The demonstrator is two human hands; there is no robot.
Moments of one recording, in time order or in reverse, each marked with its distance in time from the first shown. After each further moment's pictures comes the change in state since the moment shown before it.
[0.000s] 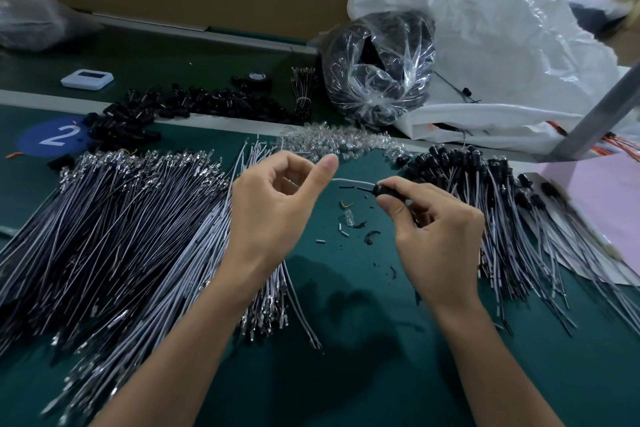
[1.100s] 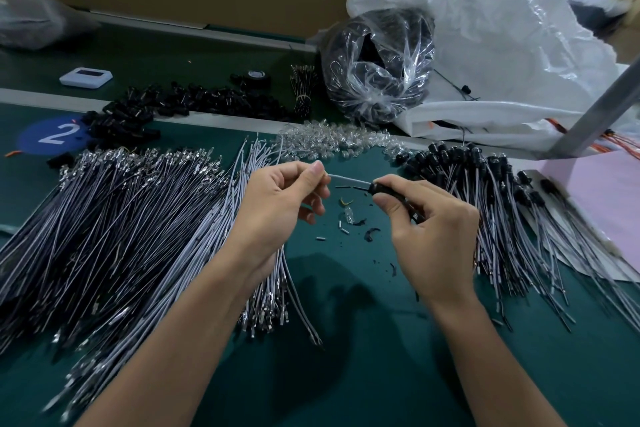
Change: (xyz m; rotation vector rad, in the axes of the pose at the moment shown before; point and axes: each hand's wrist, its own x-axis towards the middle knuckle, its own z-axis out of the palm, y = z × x) left_hand 0.004 -0.001 0.000 -0.303 -0.205 -0.269; right_hand 0.000 0.000 0.002 -0.002 -0.021 0.003
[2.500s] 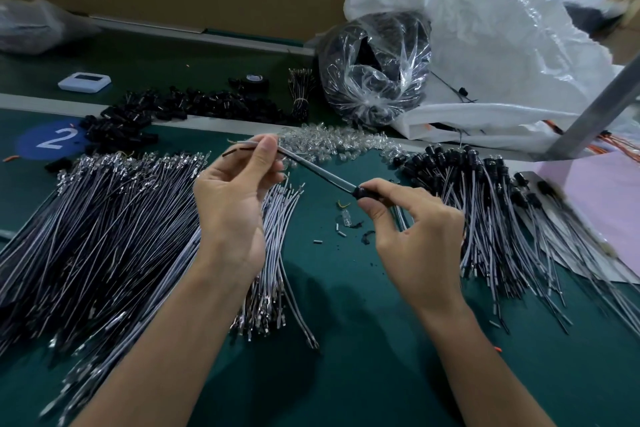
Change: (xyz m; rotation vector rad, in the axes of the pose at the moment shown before) left_hand 0.000 0.010 -0.007 -0.500 0.330 0.118; right_hand -0.003 -0.013 0.003 0.017 0.003 -0.017
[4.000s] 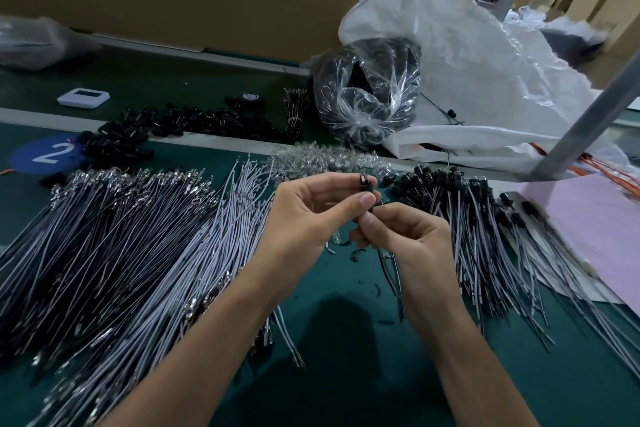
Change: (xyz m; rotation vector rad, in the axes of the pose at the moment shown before) left_hand -0.017 -0.021 0.033 0.259 -0.542 -0.011; right_hand 0.009 -0.002 -0.016 0.820 -0.194 0.534
